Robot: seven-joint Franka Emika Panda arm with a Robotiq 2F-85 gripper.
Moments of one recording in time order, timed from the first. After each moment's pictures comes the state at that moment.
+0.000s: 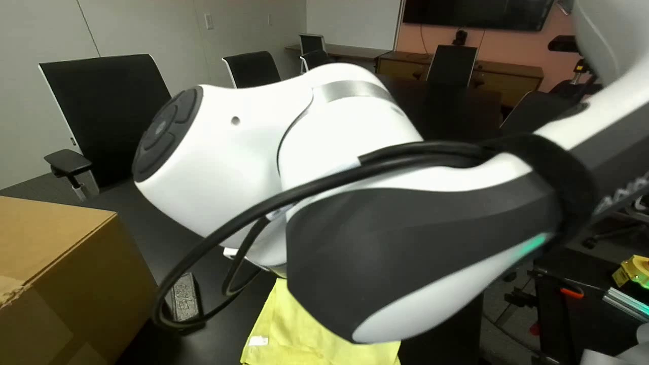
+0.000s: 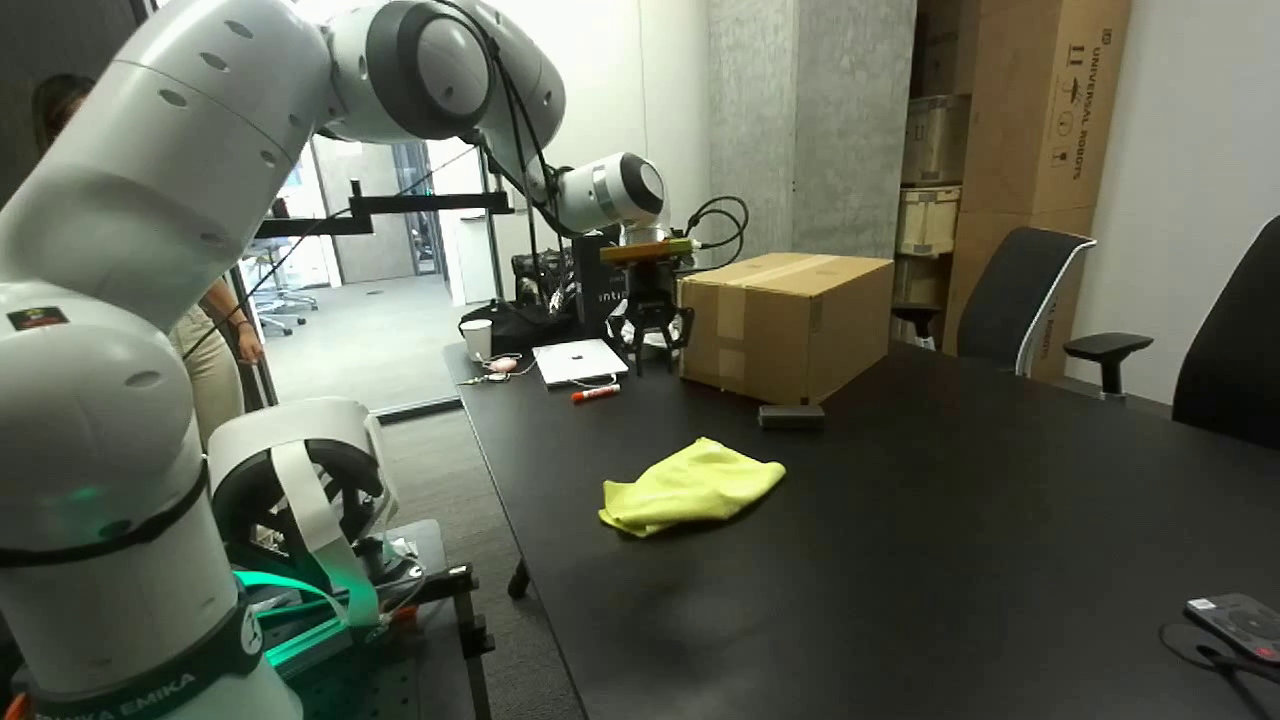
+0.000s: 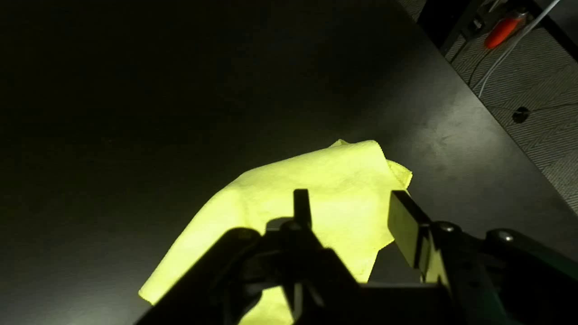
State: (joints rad) arm 0.53 0.67 0.11 -1.40 -0.38 1.58 -0.32
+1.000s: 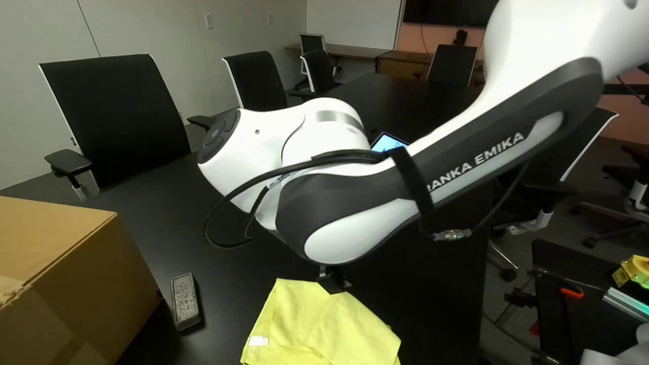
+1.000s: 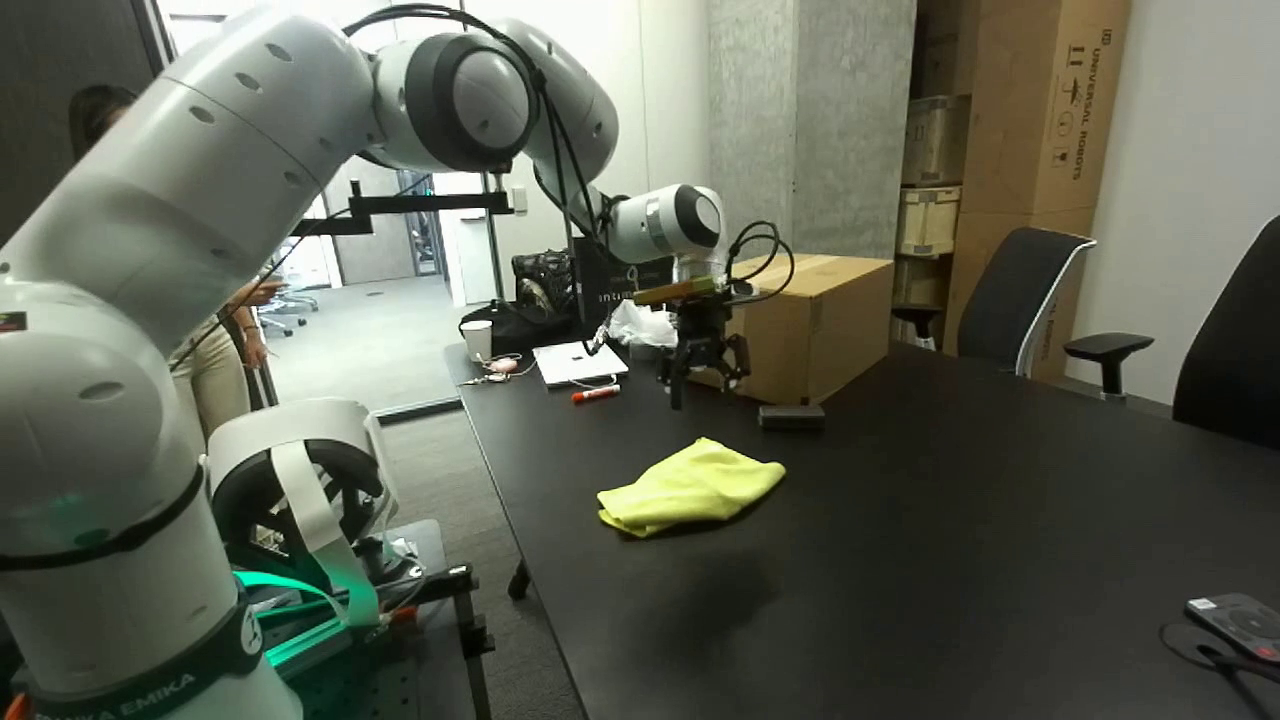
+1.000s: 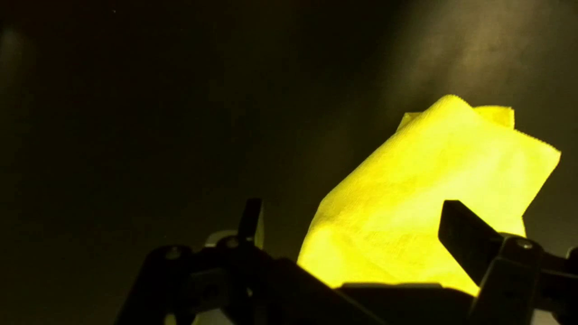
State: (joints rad) arm 0.40 0.78 0.10 -1.34 -0.38 1.64 0.06
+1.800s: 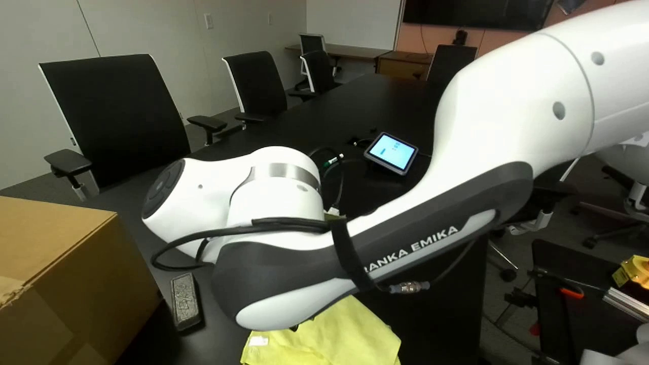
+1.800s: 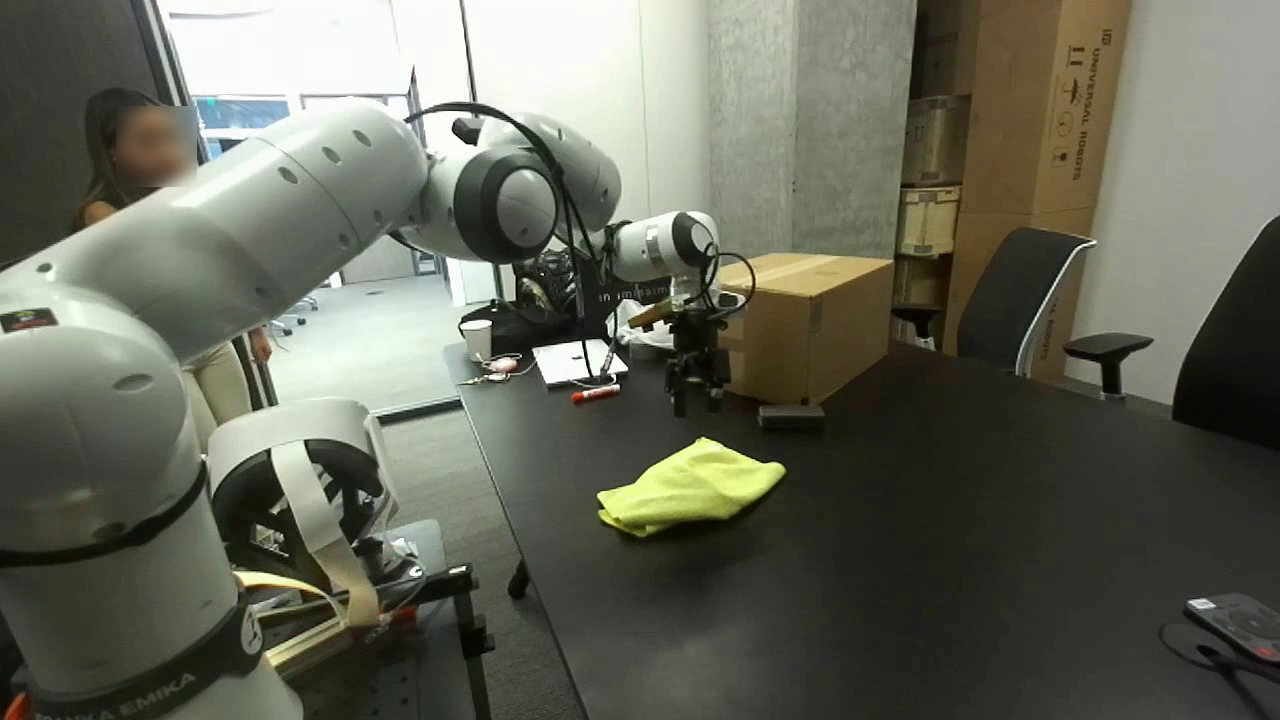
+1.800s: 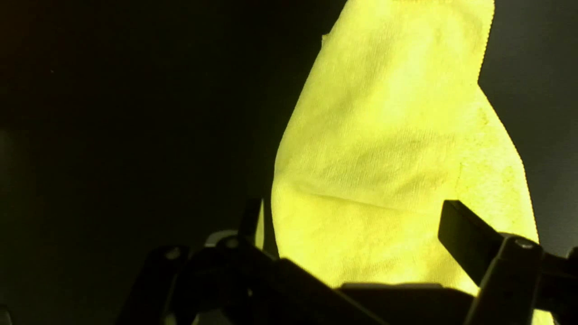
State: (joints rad) arm 0.50 1.06 0.06 -0.94 -0.33 1.52 0.47
